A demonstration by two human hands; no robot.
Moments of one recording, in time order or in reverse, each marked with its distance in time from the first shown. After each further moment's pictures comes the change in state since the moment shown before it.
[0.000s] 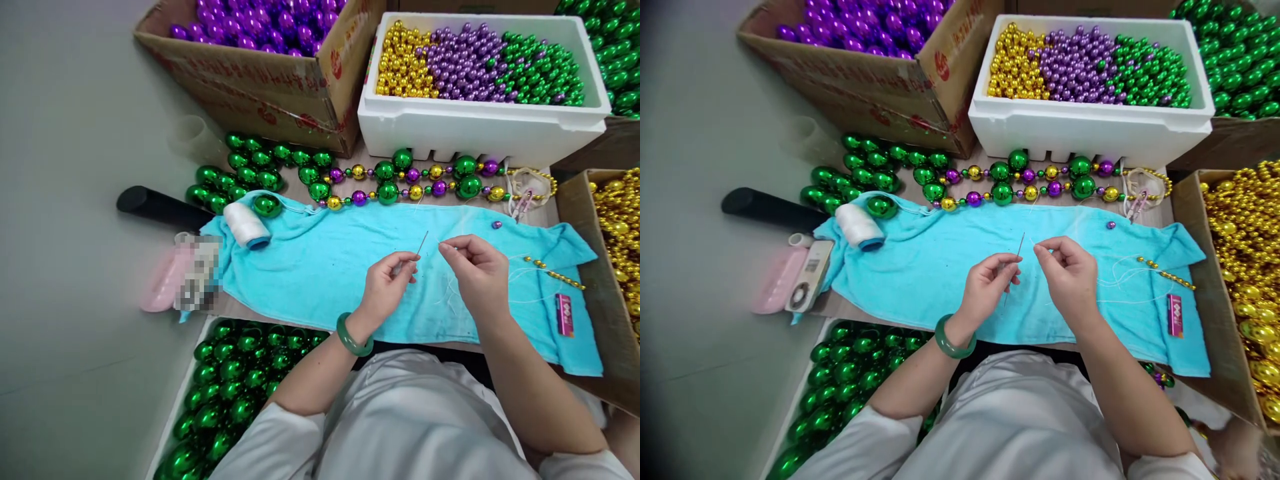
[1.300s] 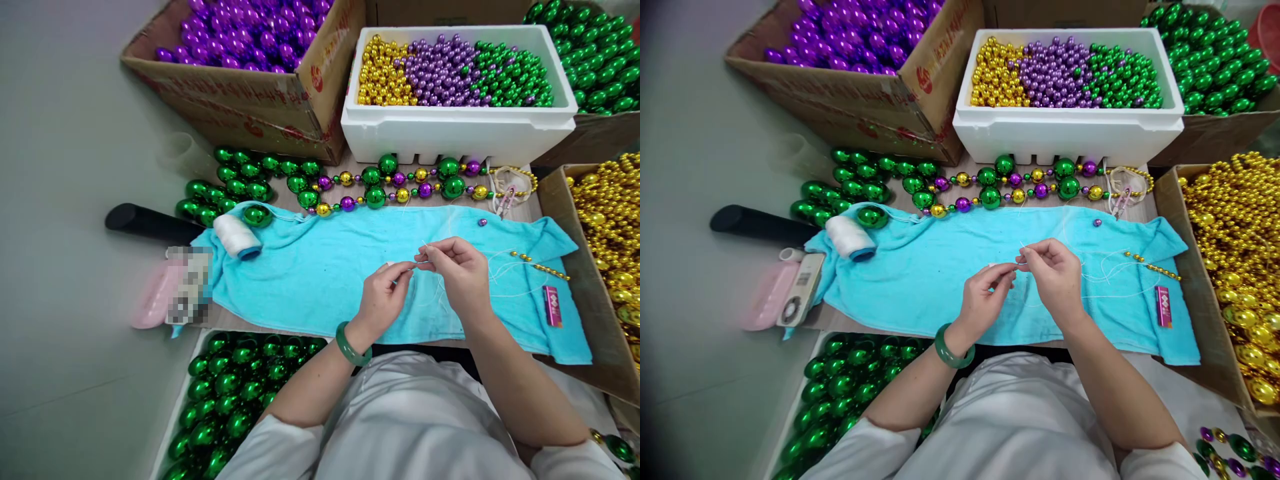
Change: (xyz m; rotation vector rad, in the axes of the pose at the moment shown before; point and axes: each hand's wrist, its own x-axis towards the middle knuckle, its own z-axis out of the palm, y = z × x) left_hand -0.008 -0.008 0.007 0.519 -0.020 0.403; right_hand -0.004 -0.002 0.003 0.311 -0.038 0.171
